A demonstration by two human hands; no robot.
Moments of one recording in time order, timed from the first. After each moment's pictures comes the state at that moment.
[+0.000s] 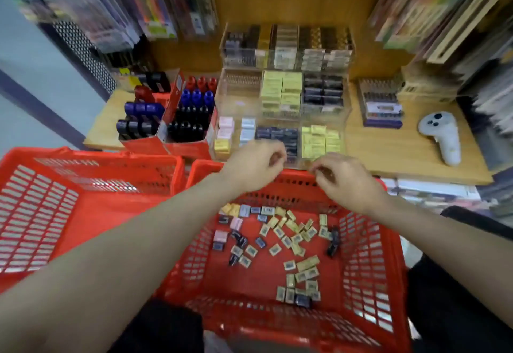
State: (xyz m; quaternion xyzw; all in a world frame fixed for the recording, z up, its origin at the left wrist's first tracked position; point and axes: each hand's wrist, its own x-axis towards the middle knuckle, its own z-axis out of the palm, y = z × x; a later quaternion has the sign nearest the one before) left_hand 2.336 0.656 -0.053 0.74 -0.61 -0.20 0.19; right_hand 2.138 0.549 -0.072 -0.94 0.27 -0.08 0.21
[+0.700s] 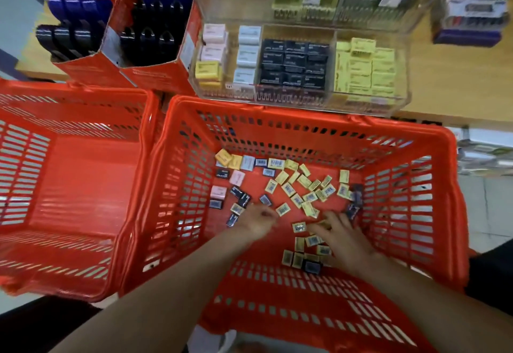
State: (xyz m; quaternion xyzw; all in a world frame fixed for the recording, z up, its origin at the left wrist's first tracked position) left_hand 2.263 0.741 -0.270 0.79 -0.18 -0.56 0.17; right_hand 2.061 0.643 -0.296 -0.89 0.25 0.33 0.19
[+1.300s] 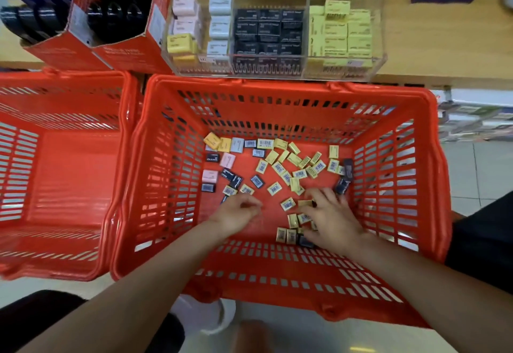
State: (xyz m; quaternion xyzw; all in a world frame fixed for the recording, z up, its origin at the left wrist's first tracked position) left_hand 2.262 0.776 -0.257 0.77 -0.19 -0.57 0.20; right_hand 2.059 0.661 -0.291 -0.91 0.25 0.22 0.24
